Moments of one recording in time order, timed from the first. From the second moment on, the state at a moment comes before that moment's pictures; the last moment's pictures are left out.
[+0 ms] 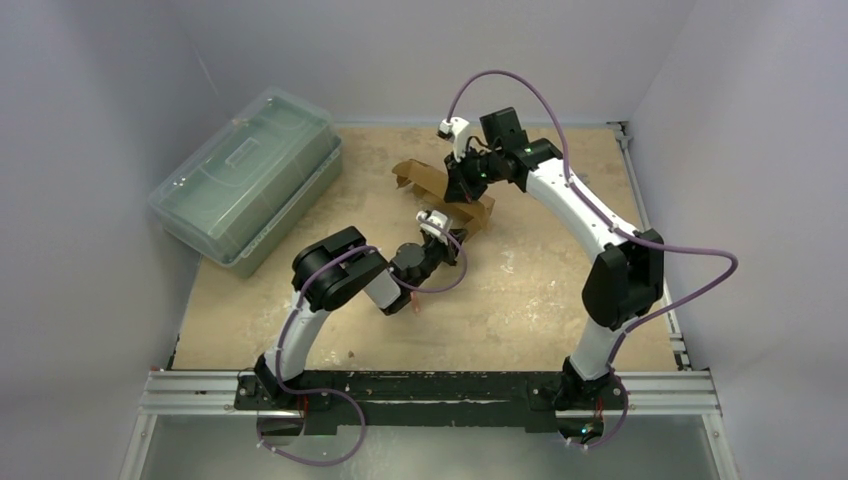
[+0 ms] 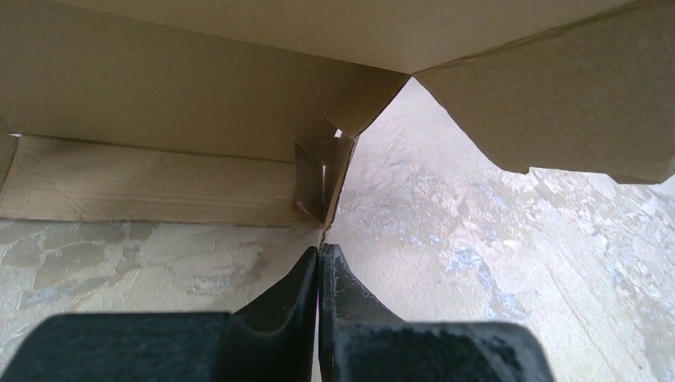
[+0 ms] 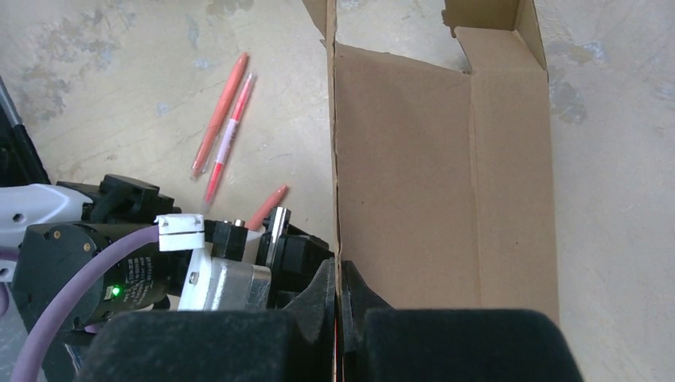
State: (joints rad) left arm -0.84 2.21 0.85 1.42 -0.17 -0.22; right arm 0.44 1.78 1.66 -0.72 -0.52 -0.24
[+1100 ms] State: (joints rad) left arm -0.80 2.21 0.98 1.38 0.10 -0.14; right arm 0.35 1.85 1.73 -0.77 -0.51 -0.23
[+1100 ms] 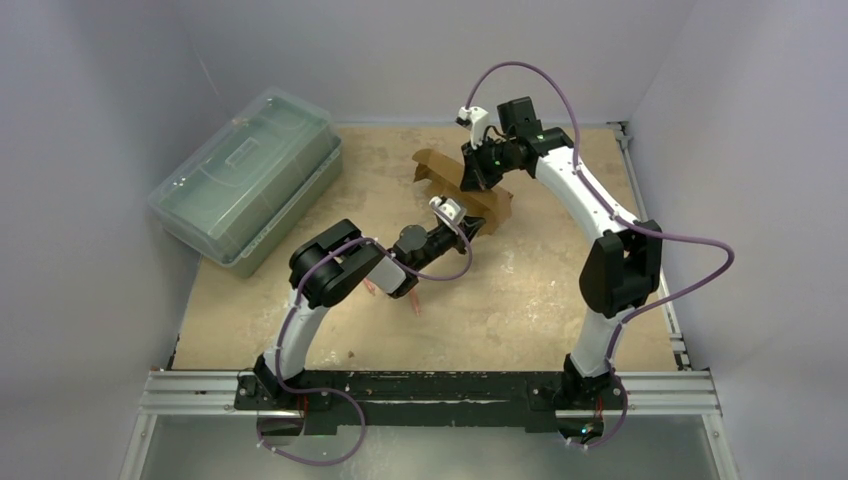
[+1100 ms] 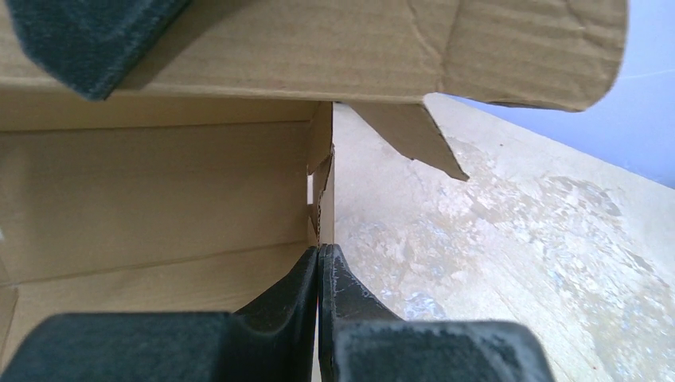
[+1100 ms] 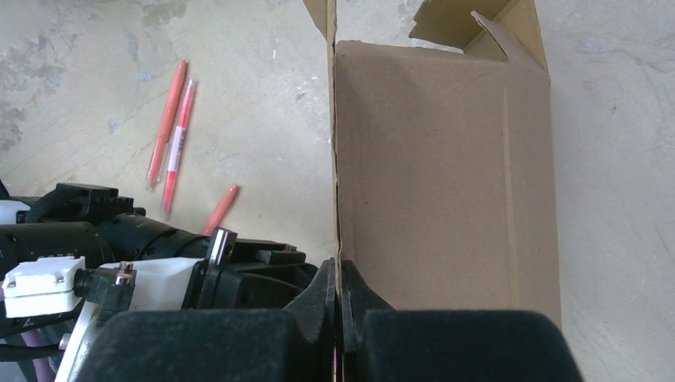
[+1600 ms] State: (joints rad) left arm -0.80 2.24 0.98 1.38 0.13 -0.16; right arm 0.33 1.85 1.74 -0.78 -0.51 -0.25
